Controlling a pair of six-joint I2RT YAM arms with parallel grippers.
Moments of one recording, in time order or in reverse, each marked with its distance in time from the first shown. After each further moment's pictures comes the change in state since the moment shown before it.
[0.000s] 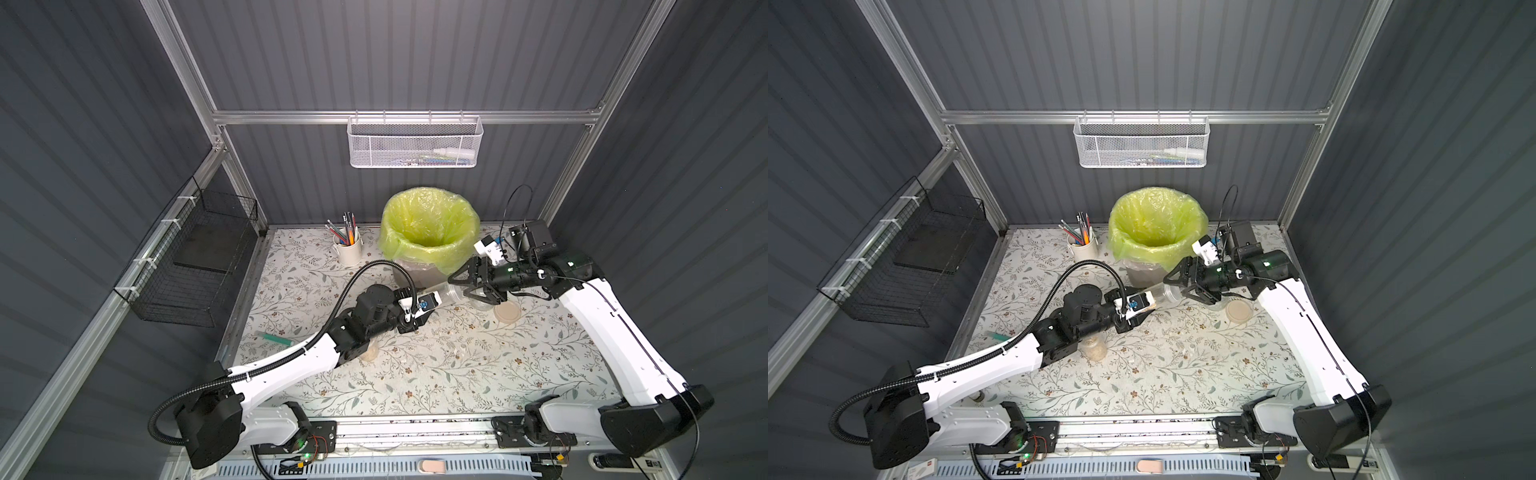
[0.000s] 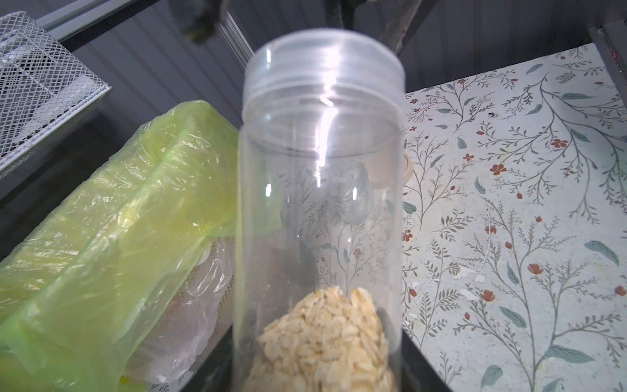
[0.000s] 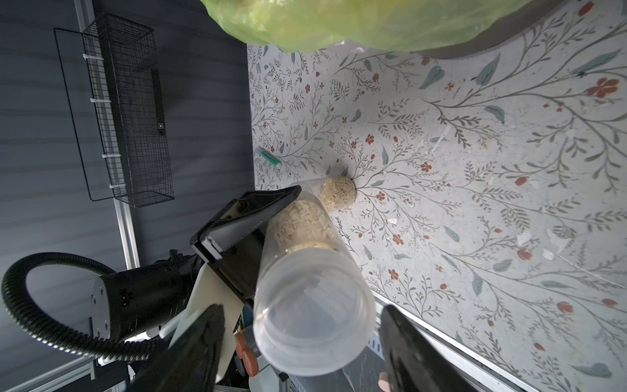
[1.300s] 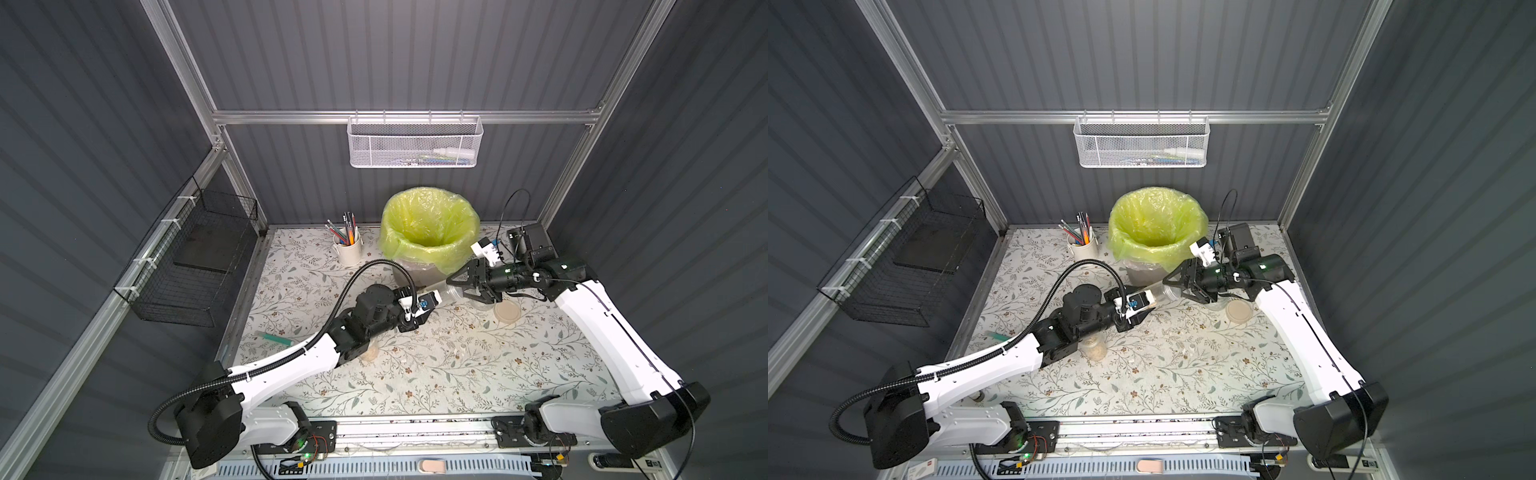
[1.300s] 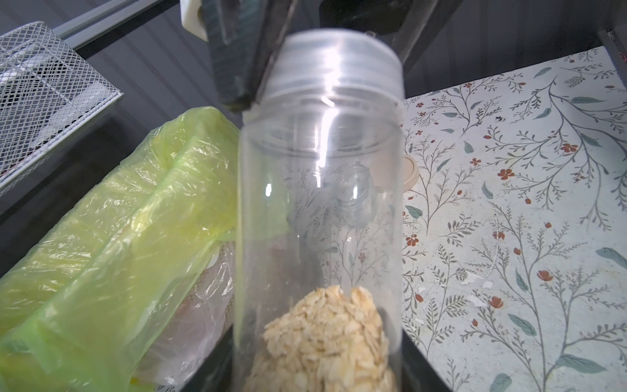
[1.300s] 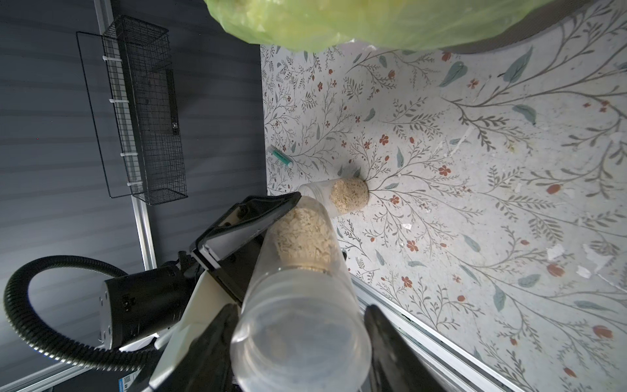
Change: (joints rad) left arm 0.000 0.000 -0.002 0.026 -0.005 -0.010; right arm -0.015 -0.018 -0.092 0.129 -0.072 0.013
